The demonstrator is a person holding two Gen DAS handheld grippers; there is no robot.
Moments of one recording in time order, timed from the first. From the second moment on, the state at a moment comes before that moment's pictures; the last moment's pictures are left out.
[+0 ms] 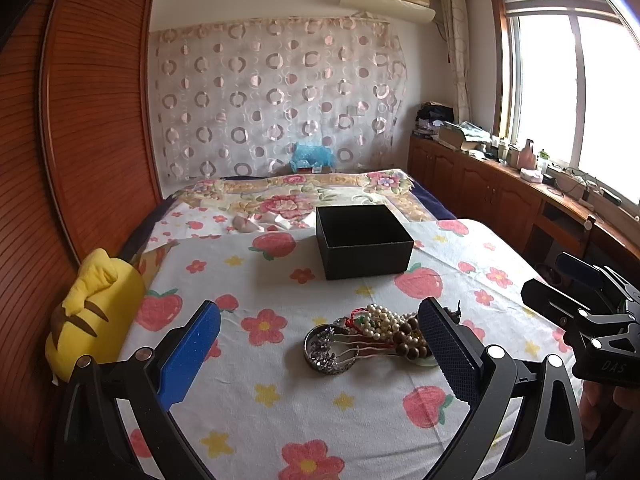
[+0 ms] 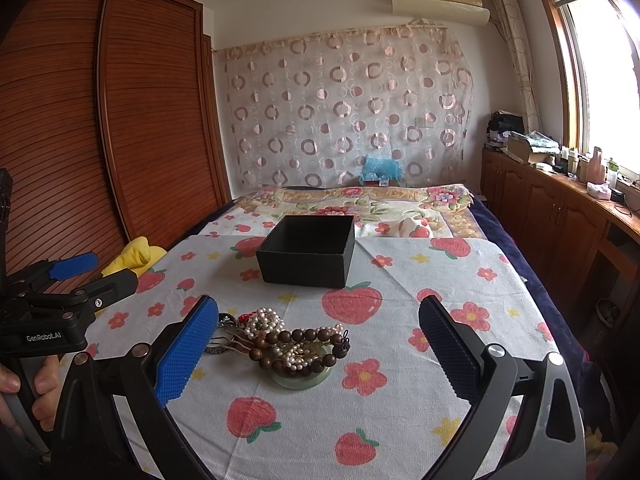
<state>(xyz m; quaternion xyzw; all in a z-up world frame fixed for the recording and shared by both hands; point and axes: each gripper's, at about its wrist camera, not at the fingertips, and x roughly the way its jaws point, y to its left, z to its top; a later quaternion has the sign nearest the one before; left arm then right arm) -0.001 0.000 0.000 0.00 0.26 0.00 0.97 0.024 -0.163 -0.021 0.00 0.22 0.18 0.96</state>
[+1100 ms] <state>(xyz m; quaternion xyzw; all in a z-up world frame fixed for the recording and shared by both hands) 0.006 -0.011 -0.001 0.00 0.28 0.00 0.96 0.027 -0.158 -0.025 0.00 0.23 0.18 0.96</state>
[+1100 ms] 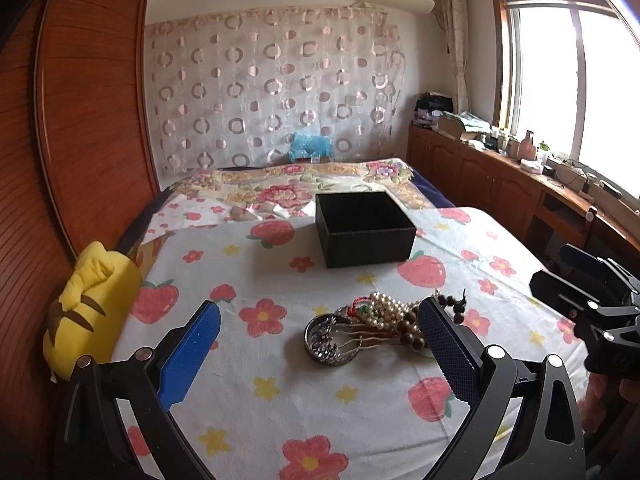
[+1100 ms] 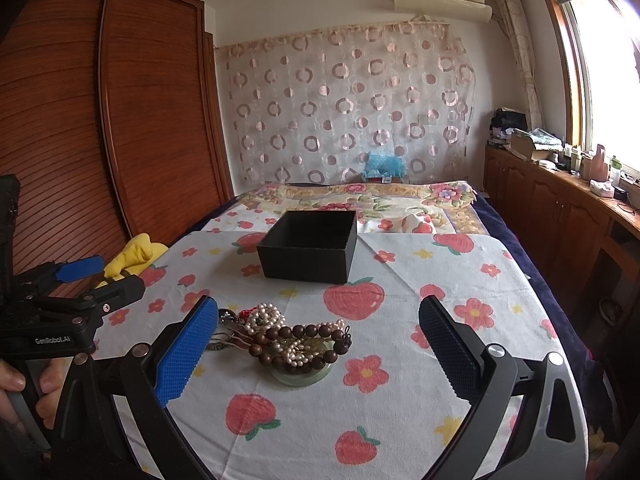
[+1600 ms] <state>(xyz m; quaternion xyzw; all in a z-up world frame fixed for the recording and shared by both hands) 0.029 0.014 -0.054 -0.01 0.35 -0.02 0.94 0.037 -0.161 -0.058 0.00 0.26 0.19 0.95</state>
